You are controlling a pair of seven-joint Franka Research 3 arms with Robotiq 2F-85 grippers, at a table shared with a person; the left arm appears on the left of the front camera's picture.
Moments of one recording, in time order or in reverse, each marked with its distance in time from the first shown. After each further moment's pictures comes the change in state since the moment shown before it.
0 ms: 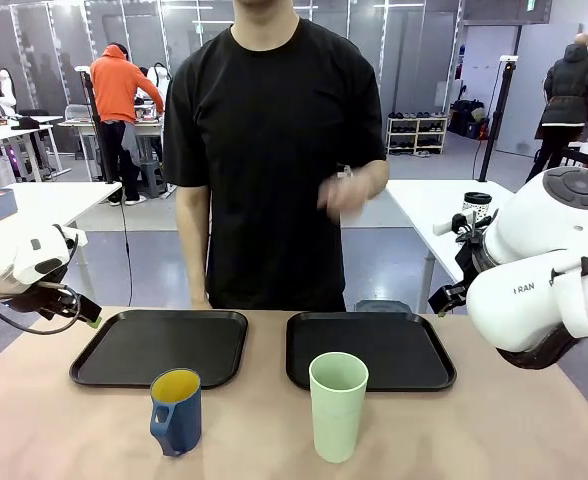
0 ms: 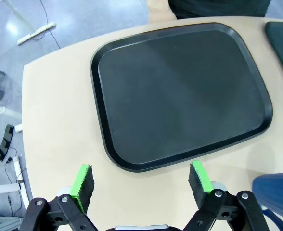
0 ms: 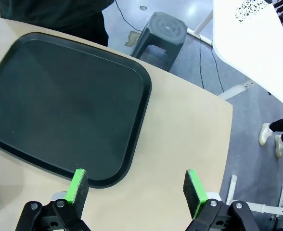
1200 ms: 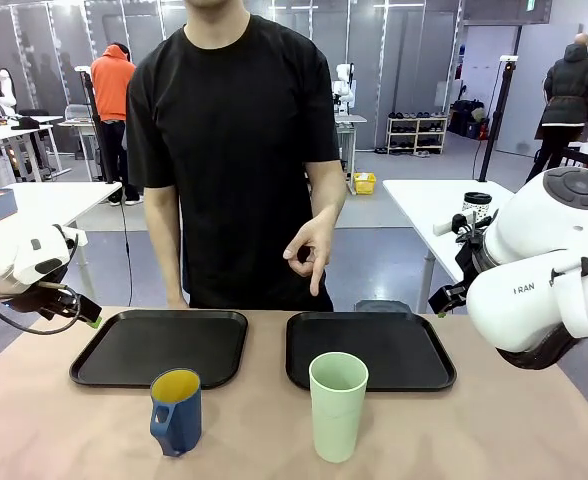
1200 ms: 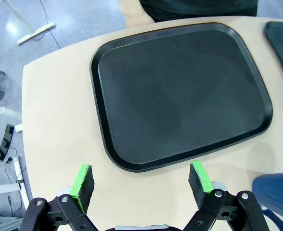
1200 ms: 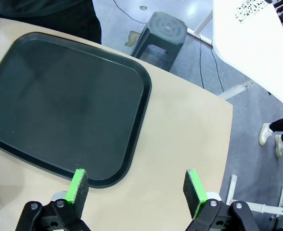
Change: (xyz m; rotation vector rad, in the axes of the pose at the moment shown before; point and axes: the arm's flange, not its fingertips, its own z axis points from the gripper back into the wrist) left arm 0.000 0.000 0.000 0.000 0.000 0.000; right arm 0.000 0.000 0.000 0.000 0.000 0.000
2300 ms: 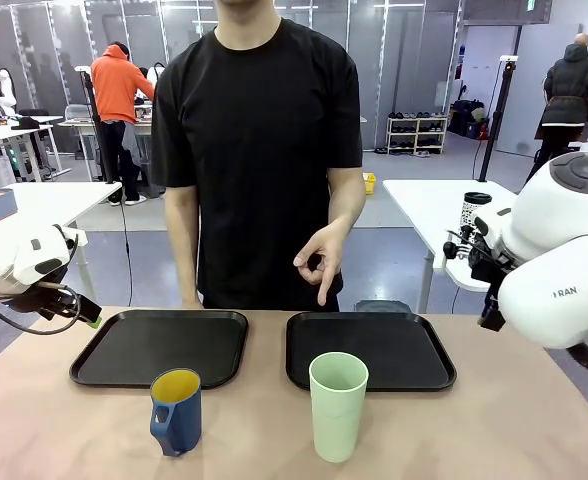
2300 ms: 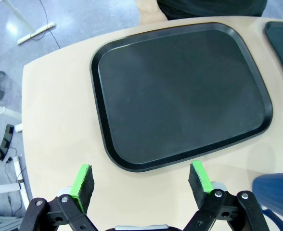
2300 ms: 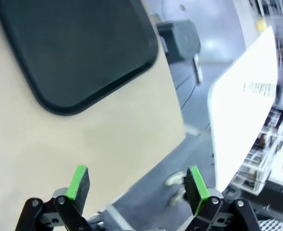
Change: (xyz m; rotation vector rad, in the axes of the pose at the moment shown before) left arm 0.000 0.000 0.000 0.000 0.001 0.000; right arm 0.001 -0.029 0.011 -0.058 0.093 0.907
